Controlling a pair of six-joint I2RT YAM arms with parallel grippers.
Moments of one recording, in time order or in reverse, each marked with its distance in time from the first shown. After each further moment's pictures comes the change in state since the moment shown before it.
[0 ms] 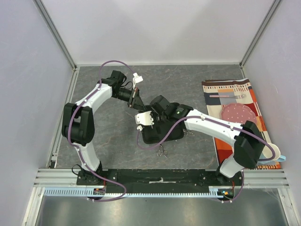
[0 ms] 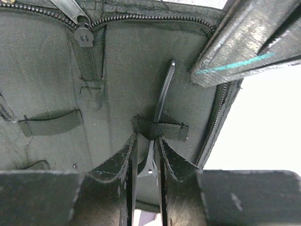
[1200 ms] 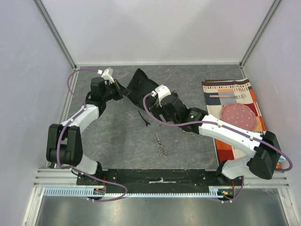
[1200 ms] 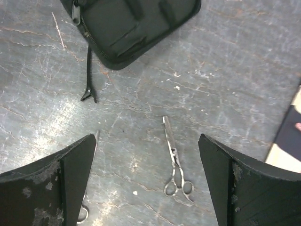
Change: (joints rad) left arm 0.130 -0.325 -0.483 0.985 -0.689 -0.803; right arm -0.006 -0.221 -0.091 0.095 0.322 1.055
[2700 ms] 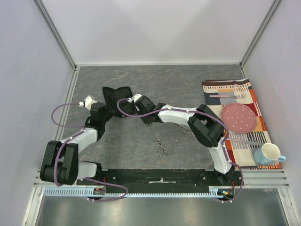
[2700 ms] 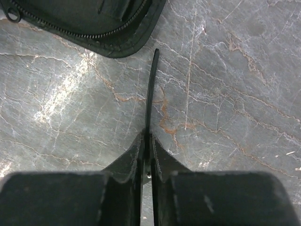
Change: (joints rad) left arm -0.001 -0.213 -0.464 0.155 -0.742 -0.298; right arm -0.035 0.727 0.315 0.153 -0.224 0.017
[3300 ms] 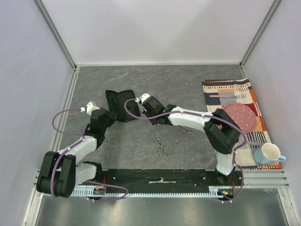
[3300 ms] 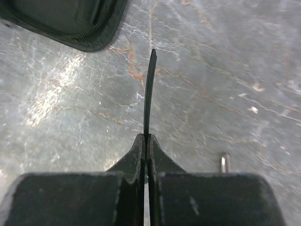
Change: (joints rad) left arm -0.029 -0.127 -0.121 0.024 0.048 -0.024; right arm 0.000 -0.179 -0.166 -0.022 0.056 0.005
